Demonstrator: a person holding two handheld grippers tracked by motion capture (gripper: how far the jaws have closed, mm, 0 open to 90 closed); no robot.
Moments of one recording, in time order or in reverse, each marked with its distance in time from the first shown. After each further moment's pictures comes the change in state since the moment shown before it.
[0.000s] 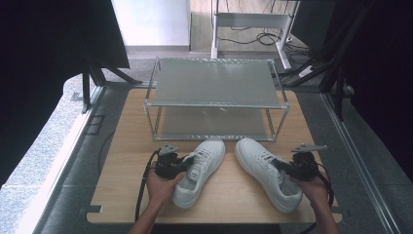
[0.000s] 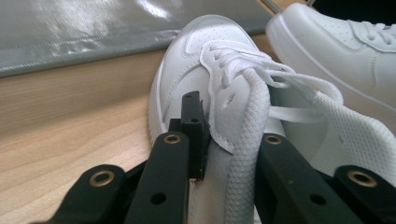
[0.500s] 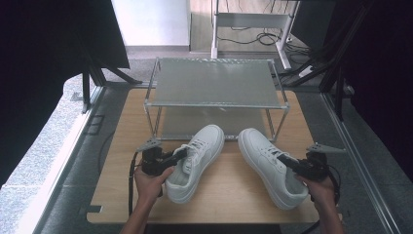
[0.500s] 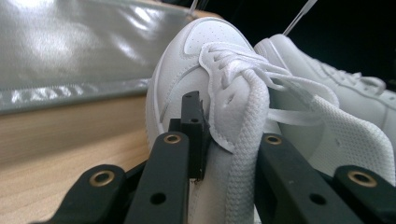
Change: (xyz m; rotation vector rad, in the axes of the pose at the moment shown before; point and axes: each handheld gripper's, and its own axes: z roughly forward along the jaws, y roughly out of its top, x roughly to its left) left arm 0.010 0.016 -0.043 -0.161 -0.132 -0.085; right arm -0.012 -0.005 -0.022 -0.176 0.122 0.115
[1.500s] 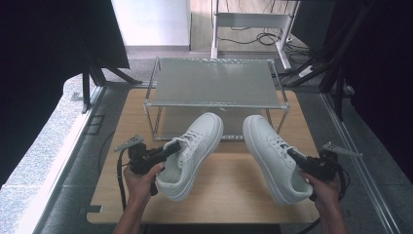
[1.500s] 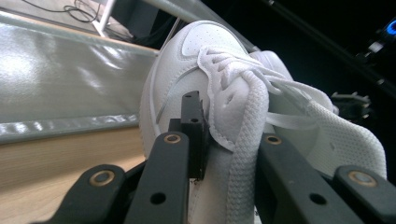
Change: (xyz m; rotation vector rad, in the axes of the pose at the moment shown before) left arm 0.000 0.015 -0.033 -0.150 -0.148 -0.089; right arm 0.000 0.004 -0.021 -0.215 0.153 0.135
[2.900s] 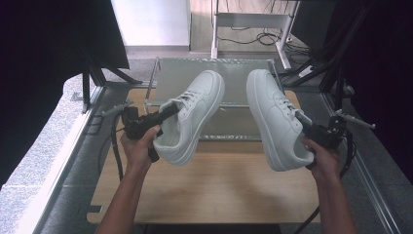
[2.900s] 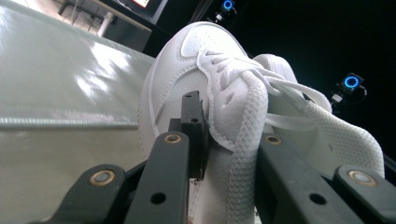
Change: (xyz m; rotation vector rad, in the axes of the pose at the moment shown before) left arm -0.014 0.091 0.013 -0.137 -0.067 -0.003; right arm 0.030 0.093 0.010 -0.212 0.105 0.040
